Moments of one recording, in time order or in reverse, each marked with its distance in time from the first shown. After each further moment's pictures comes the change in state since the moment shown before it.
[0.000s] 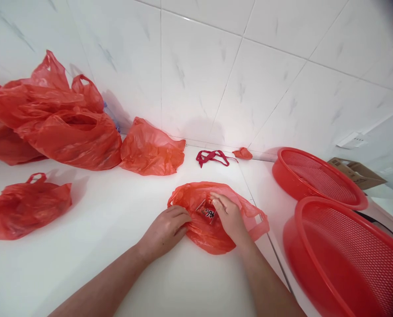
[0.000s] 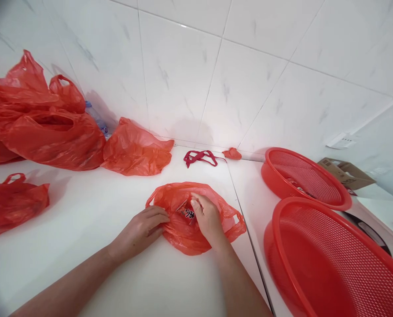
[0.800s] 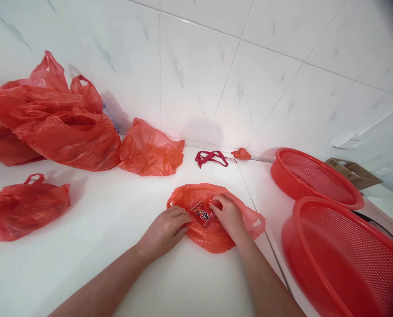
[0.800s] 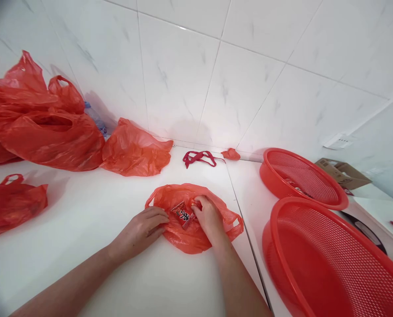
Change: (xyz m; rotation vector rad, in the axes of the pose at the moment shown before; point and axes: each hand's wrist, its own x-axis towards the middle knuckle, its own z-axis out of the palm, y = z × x) left_hand 0.001 0.001 0.001 -0.001 -0.006 -0.007; right_hand 0.008 0.016 0.001 -0.269 0.015 0.063
